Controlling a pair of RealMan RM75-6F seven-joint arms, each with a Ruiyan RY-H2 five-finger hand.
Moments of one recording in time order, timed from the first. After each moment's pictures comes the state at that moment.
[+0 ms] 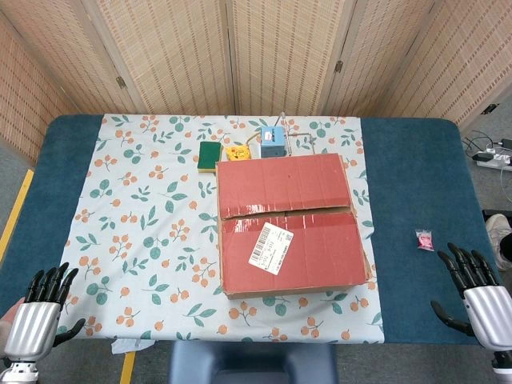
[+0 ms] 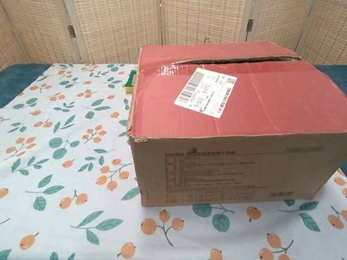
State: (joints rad) left arm 0.02 -1.22 0.05 -1.63 1.62 1.55 0.29; right arm -0.02 -1.03 -0.04 -1.62 -1.69 1.58 0.05
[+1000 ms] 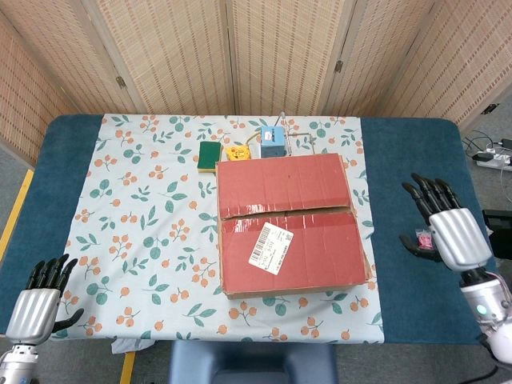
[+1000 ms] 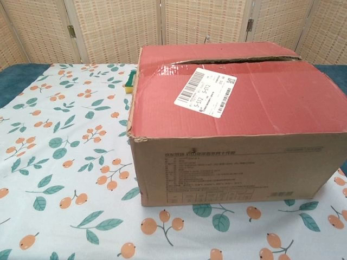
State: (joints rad) left arm -0.05 -1.21 0.01 -1.60 1.52 1.43 0.24; right arm 0.32 -0.91 0.19 -1.81 -1.47 1.25 -0.03
